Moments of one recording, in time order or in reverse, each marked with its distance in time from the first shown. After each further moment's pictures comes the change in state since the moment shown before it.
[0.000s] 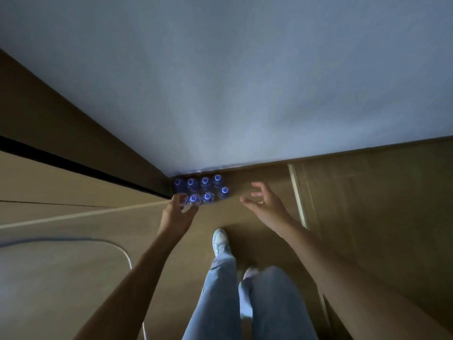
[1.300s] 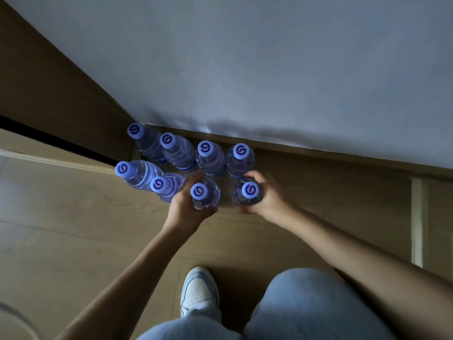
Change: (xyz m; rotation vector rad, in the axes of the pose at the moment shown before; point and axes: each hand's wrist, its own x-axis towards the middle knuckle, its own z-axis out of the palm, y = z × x) left_hand 0.351 -0.331 0.328 -0.132 0.193 0.152; right_hand 0.481 0.344 0.235 -0.271 -0.366 -0.458
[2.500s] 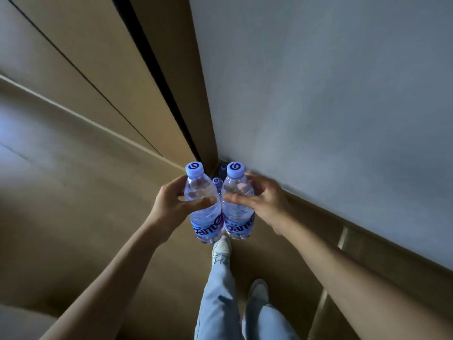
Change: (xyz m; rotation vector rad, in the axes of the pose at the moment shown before) left_hand -0.288 0.364 -0.338 -0.430 0.138 -0.101; right_hand -0.271 -0.479 -0.141 0.343 -0.195 -0.139
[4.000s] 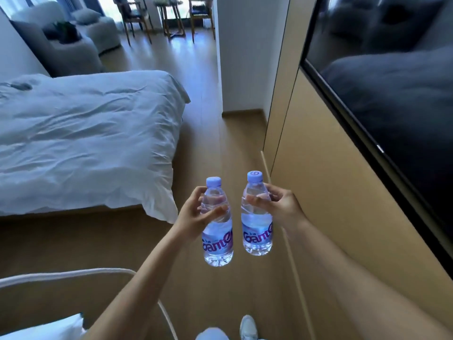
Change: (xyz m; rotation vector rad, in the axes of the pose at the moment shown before) left_hand -0.004 0.094 -0.898 -0.387 0.963 0.133; right_hand 0.359 -0.505 0.852 -0.096 -0.902 -0.111
